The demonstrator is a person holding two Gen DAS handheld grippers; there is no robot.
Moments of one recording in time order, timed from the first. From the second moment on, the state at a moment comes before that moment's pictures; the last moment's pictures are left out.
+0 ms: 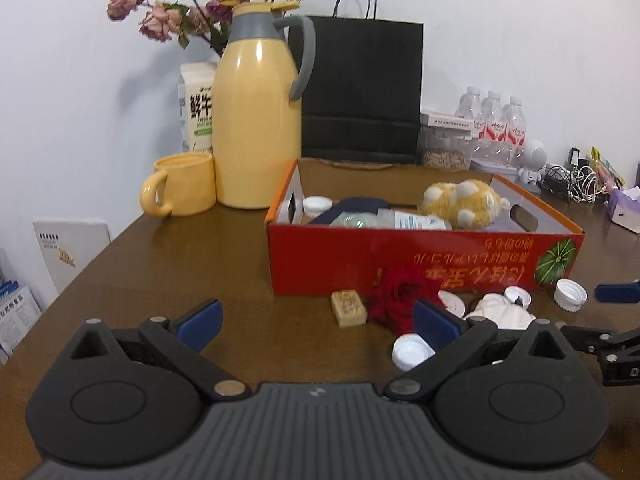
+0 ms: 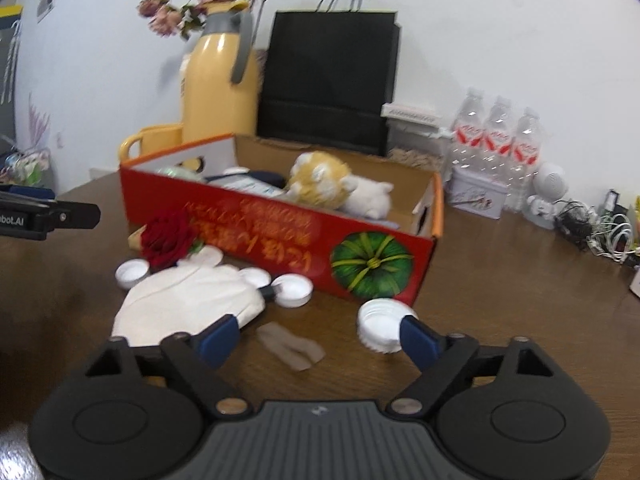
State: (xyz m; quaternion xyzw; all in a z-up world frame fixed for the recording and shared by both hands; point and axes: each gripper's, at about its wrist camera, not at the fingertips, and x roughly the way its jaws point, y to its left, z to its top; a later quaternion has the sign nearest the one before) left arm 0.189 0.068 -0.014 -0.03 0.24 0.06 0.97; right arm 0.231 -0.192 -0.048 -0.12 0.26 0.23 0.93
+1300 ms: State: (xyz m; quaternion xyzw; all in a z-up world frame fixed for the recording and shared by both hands) left arm 0.204 0.055 -0.034 -0.02 0.29 0.05 0.96; right arm 0.217 -0.197 -0.024 -0.03 0.17 0.25 0.95
